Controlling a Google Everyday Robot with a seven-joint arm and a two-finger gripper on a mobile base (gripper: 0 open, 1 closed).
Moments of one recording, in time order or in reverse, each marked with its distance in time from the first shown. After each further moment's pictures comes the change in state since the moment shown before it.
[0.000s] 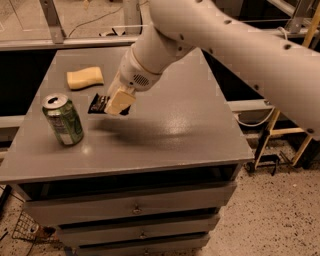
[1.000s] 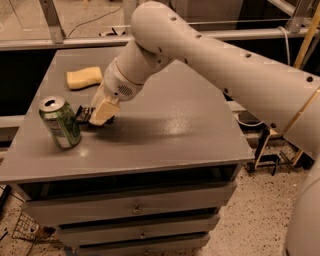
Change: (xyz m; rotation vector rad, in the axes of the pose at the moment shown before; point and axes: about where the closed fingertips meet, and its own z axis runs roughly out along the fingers) arm -0.018 0.007 0.055 -0.110 -0.059 -0.063
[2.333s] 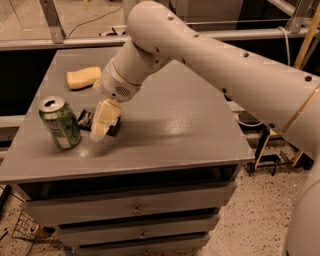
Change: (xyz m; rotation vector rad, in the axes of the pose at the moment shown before) arm -0.004 0.005 0.002 -0.012 0.000 -0.016
